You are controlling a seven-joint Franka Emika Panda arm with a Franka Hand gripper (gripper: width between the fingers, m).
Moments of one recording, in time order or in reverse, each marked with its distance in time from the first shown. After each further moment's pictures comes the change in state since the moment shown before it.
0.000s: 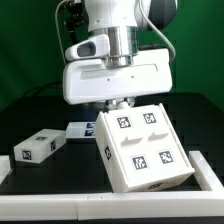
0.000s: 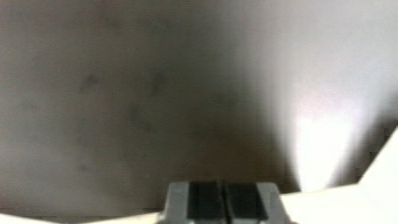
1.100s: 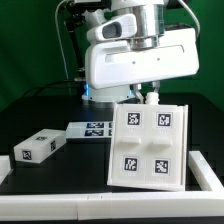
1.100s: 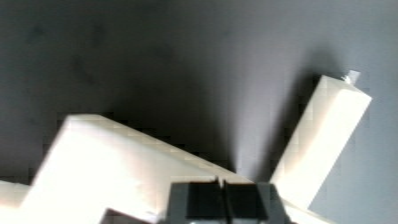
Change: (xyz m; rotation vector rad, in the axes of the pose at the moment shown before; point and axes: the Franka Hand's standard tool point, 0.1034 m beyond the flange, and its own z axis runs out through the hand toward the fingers) arm 0.033 -0.045 -0.025 0.030 -0.047 -0.008
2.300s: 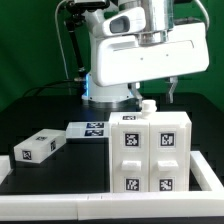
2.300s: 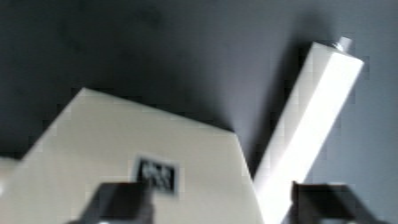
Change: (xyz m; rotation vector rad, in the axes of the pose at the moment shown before) arm -0.006 0.003 0.012 -0.008 0.014 0.010
